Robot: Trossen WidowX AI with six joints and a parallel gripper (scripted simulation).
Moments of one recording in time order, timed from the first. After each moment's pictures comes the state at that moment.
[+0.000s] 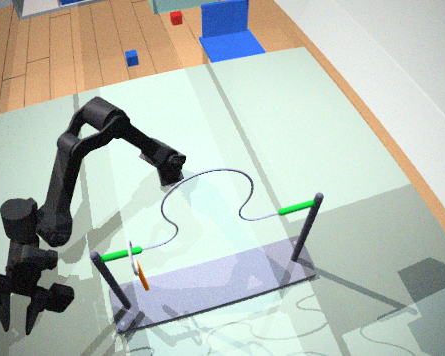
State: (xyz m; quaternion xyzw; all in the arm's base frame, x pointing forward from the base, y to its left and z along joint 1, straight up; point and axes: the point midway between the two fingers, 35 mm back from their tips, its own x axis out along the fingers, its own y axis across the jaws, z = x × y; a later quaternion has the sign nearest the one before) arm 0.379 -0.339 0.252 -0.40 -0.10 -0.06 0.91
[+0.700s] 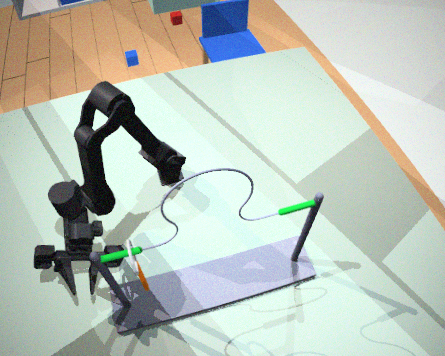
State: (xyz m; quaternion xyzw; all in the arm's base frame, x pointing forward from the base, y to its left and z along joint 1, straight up) arm 0.292 -0.253 0.128 -0.24 0.00 -0.02 0.97
